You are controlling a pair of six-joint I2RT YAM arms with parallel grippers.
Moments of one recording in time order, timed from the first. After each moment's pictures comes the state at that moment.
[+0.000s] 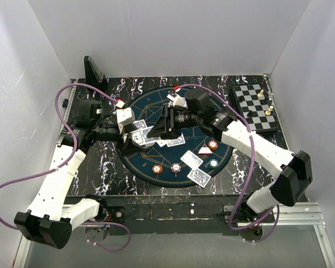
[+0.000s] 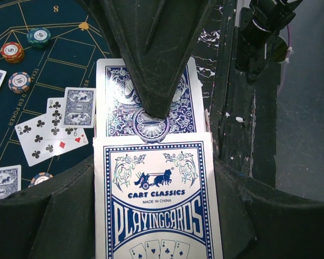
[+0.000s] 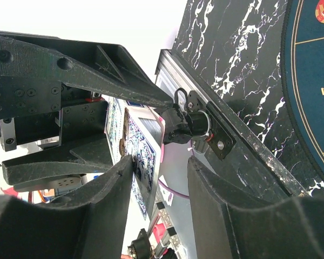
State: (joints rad) left arm -0.26 1.06 1.18 -0.87 1.03 0.58; right arm 0.80 1.48 1.35 -0.32 -0.64 1.00
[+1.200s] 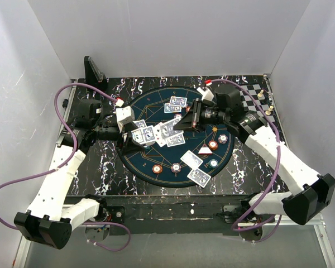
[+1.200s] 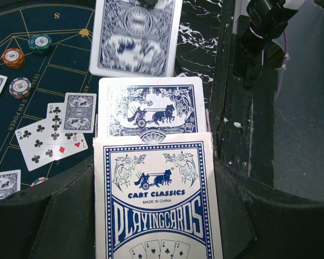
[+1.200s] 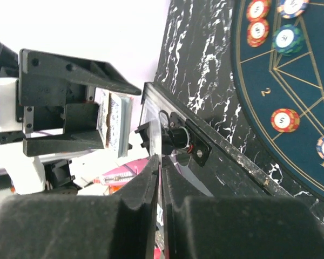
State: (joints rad) left arm -0.26 1.06 1.18 -0.84 1.04 0.54; right arm 0.62 1.28 1.29 -0.48 -0.62 0.94
